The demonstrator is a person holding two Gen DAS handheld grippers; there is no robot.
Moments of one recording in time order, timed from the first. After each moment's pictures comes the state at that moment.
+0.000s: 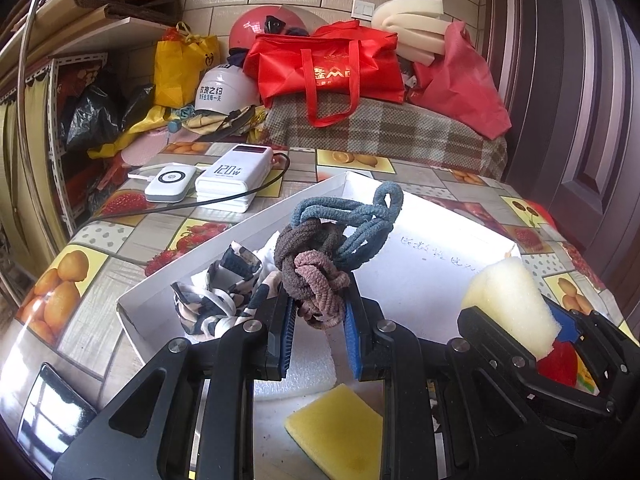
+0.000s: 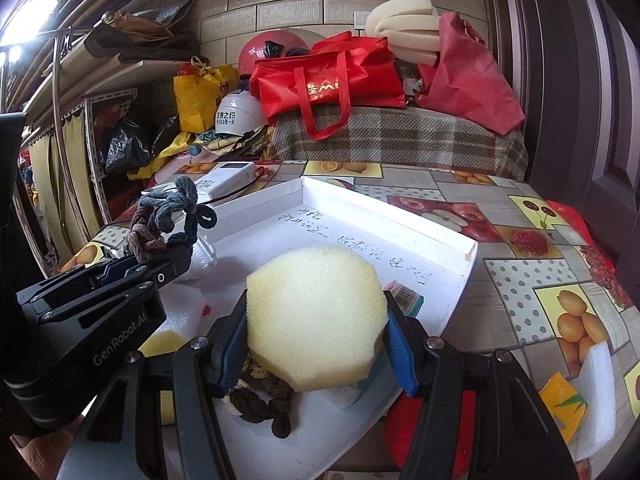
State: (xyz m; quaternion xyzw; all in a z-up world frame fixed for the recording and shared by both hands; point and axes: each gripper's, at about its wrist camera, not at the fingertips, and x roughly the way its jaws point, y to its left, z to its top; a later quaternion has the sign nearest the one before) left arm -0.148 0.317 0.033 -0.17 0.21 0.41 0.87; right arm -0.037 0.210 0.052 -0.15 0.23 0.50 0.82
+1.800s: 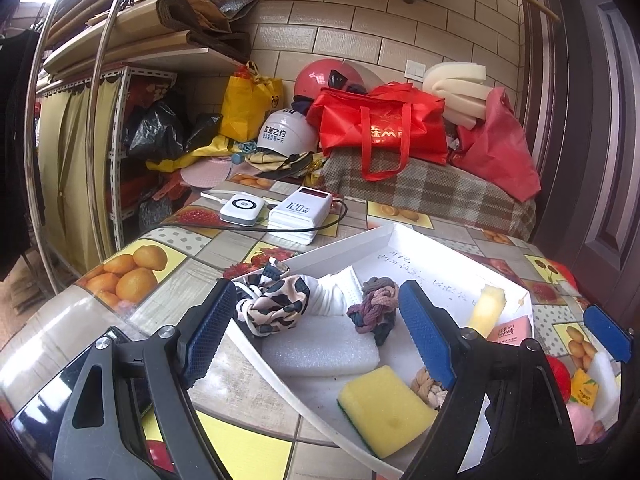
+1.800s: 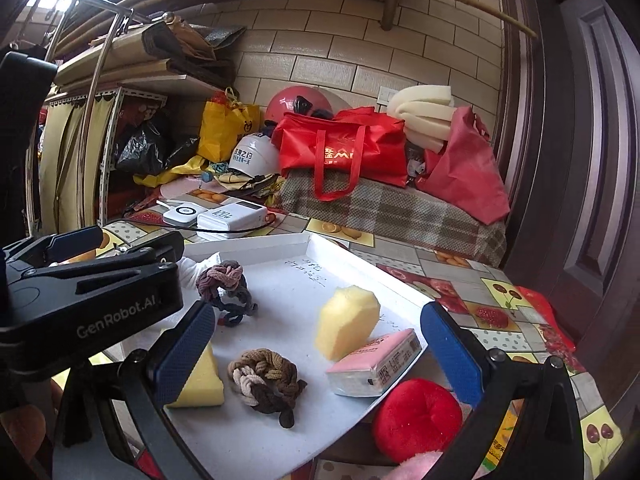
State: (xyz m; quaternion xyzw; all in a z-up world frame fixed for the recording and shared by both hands) left arm -0.212 0.281 0.043 -0.18 0.11 0.50 0.84; right arm -0.098 0.182 0.065 -0.19 0.07 0.50 0.84
